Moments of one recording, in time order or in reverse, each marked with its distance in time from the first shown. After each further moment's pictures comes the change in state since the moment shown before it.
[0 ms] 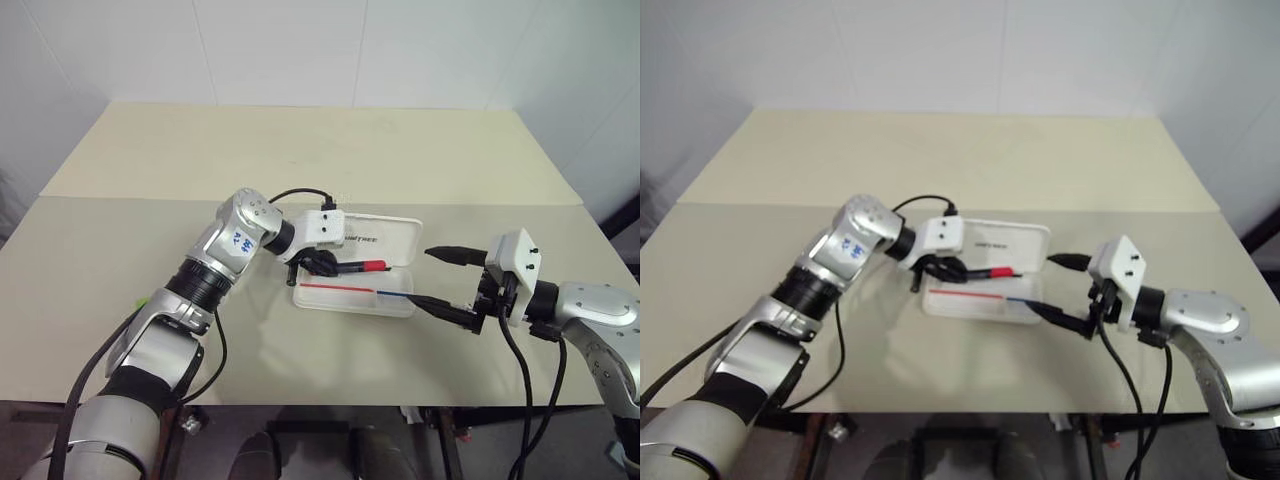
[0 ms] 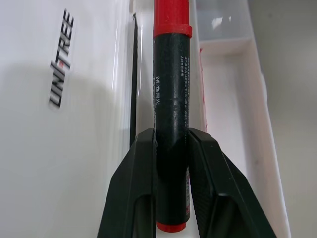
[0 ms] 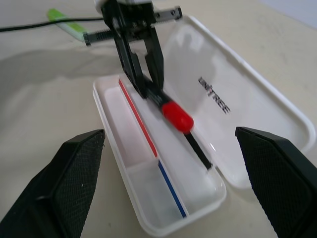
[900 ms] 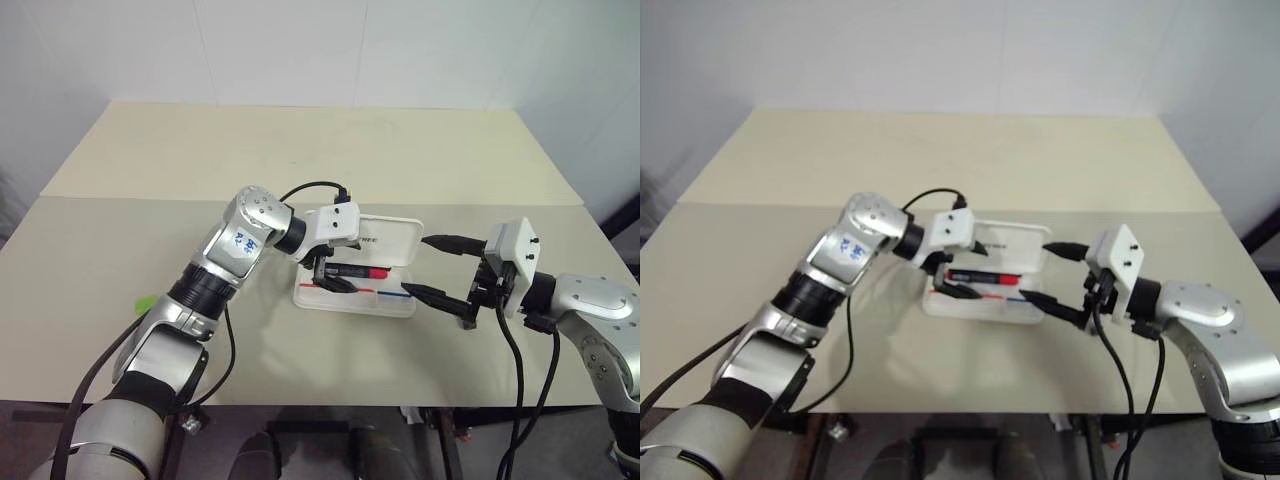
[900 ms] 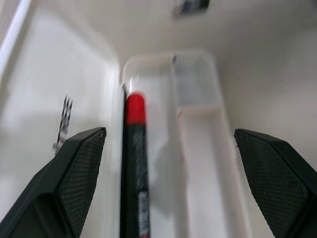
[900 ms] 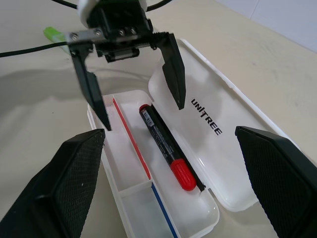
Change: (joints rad) left arm 0.063 0.009 0.064 -0.226 -0.106 0.106 -0.033; right arm -0.059 0.030 0.014 0.015 0.011 0.005 -0.024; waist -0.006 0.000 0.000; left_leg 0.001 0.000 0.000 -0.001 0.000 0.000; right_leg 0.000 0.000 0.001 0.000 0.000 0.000
